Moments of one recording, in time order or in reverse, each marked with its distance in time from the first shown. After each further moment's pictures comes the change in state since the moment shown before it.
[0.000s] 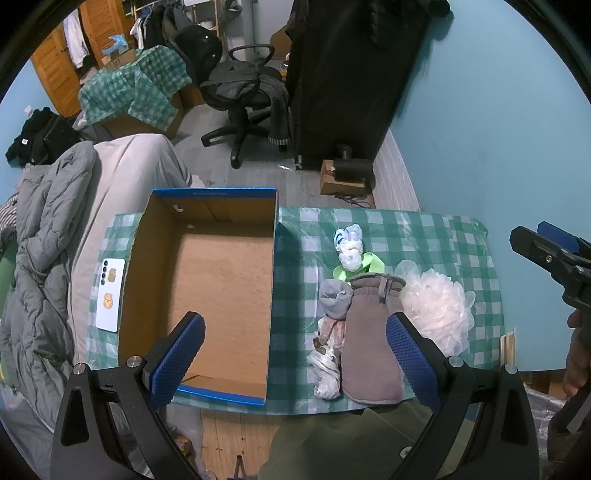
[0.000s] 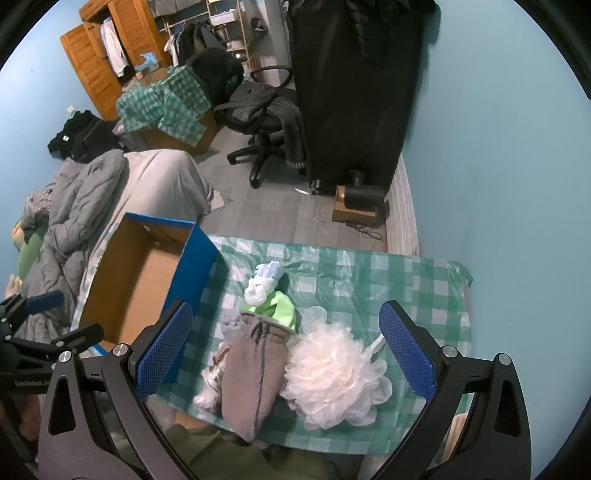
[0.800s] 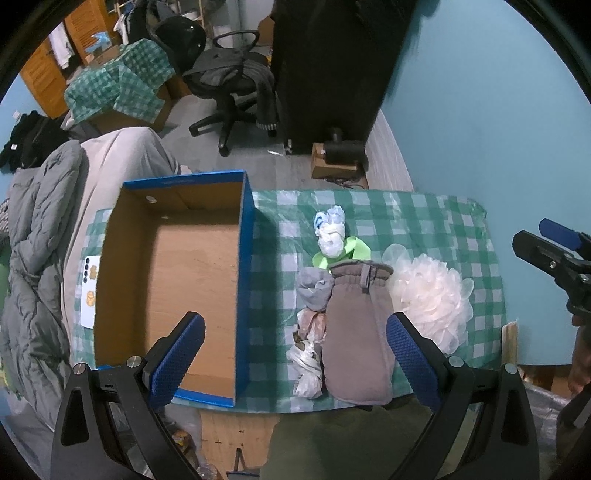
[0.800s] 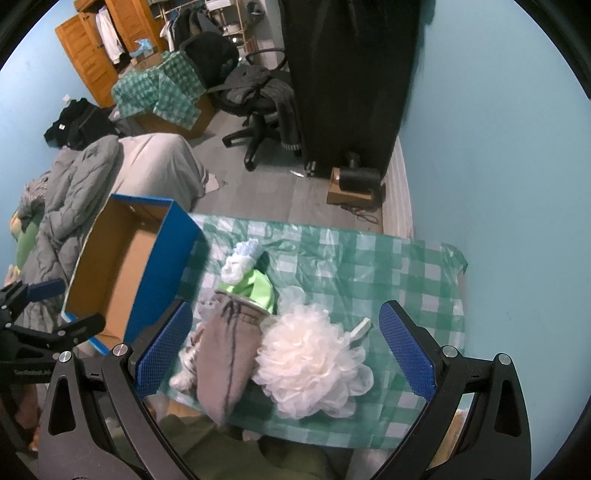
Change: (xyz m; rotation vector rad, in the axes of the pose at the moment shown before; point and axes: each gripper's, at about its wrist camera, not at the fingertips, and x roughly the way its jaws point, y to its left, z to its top) left arm 0.033 -0.039 0.001 0.044 0.079 0.000; right arm 0.022 -0.026 -0.030 -0.007 0.059 0.003
